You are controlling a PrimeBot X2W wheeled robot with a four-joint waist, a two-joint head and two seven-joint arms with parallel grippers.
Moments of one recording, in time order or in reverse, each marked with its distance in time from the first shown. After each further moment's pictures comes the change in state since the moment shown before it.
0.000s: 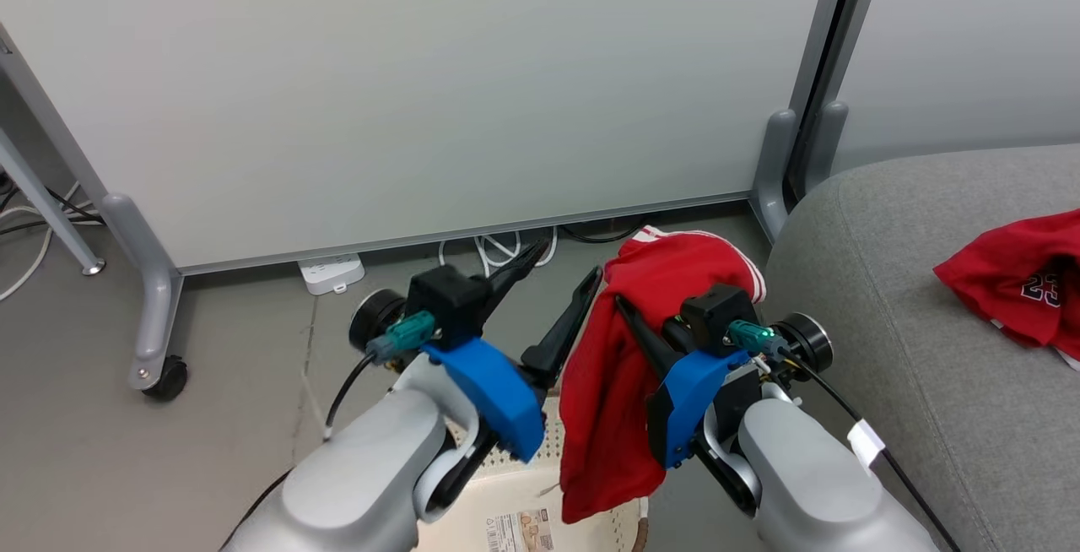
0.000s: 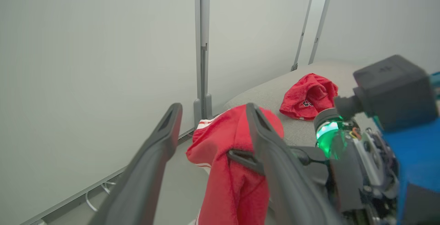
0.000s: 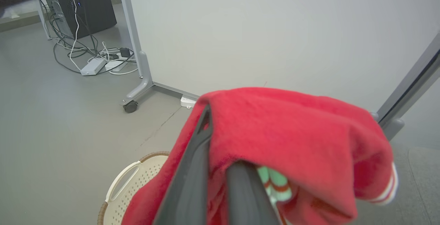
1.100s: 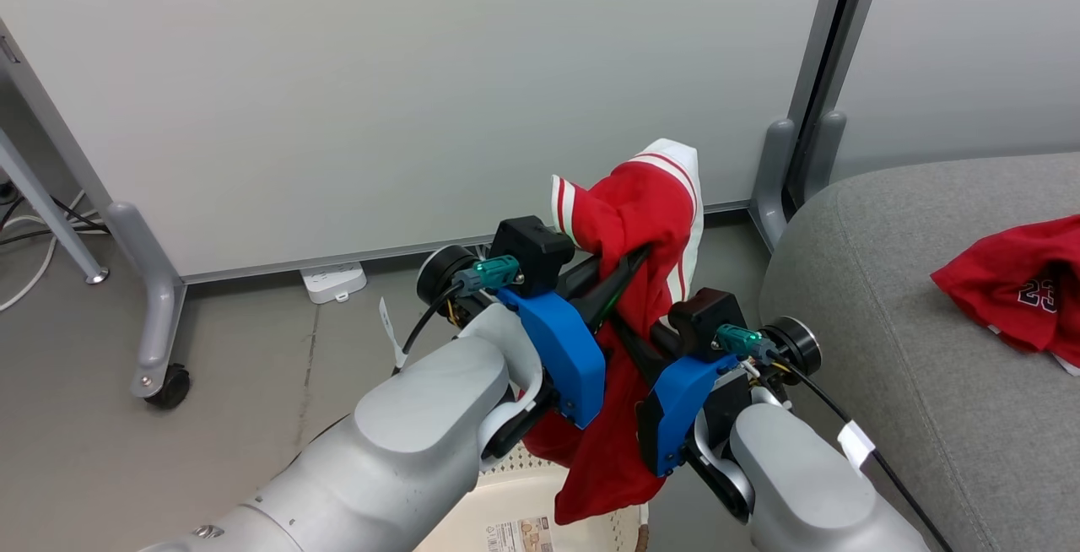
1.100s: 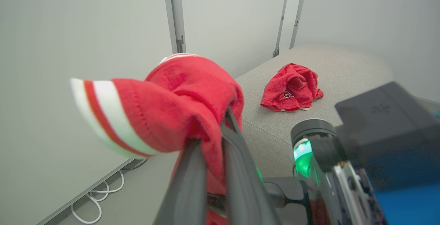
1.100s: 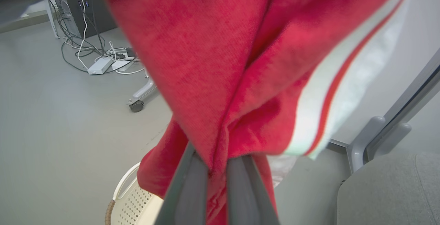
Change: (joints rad) left arm -0.177 -0.102 -0.204 0.171 -0.145 -0.039 0.018; right arm 0.008 -0.001 0.025 -0.024 0.019 0.000 0.024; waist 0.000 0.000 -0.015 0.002
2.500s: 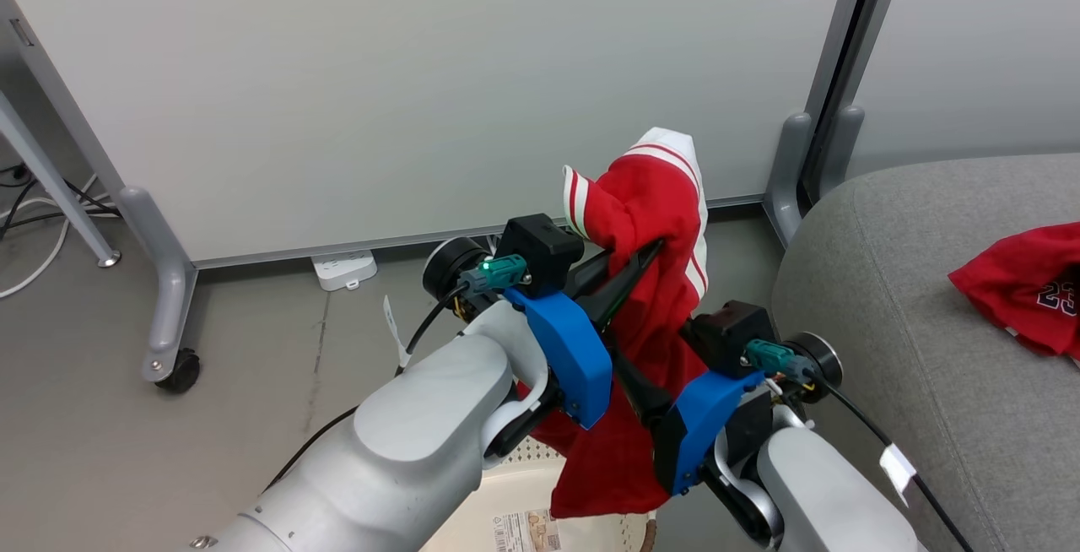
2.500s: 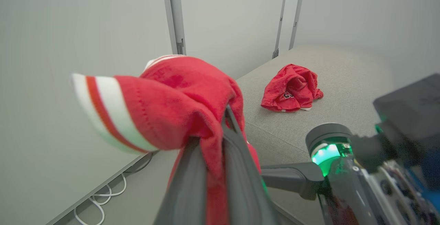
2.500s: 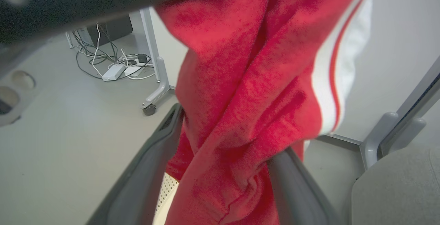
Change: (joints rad) left arm 0.041 0.000 0.109 -0.059 0.121 -0.017 0.044; right arm 0.183 -0.051 -0.077 -0.358 0.002 0.000 0.153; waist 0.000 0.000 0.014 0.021
